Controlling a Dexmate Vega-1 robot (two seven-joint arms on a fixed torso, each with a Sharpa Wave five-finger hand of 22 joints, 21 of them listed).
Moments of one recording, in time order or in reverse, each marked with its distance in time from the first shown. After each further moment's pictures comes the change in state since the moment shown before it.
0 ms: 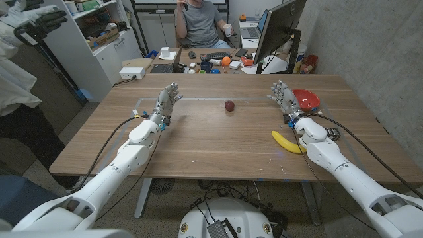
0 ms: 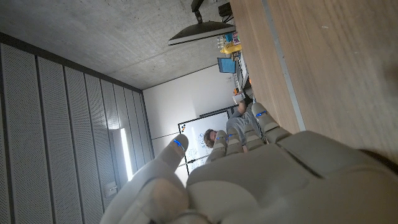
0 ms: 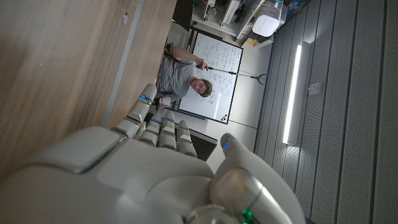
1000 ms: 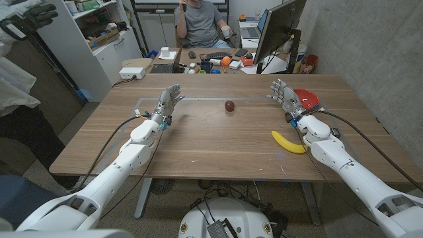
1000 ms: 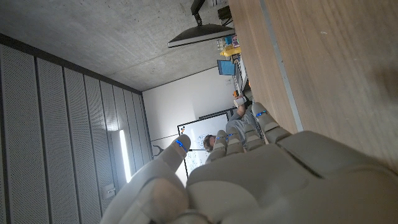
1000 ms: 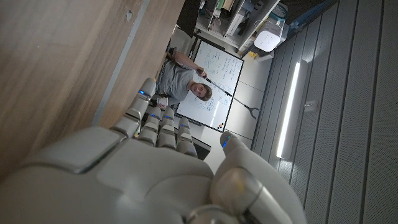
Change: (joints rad) left arm -0.010 -0.023 -0.013 0.024 0.017 0.009 -0.026; left_hand 0.000 0.000 0.002 0.002 0.000 0.009 0.005 0.004 0.000 0.011 0.011 0.000 0.000 -0.003 0.003 0.000 -0.002 0.004 0.004 0.000 0.000; right arm -0.032 -0.061 0.018 -0.094 -0.091 -0.043 -0.014; right_hand 0.028 -0.010 0.018 -0.018 0.004 0.056 -0.034 0.014 0.000 0.043 0.022 0.008 0.000 0.078 0.055 0.017 -0.008 0.062 0.041 -0.012 0.000
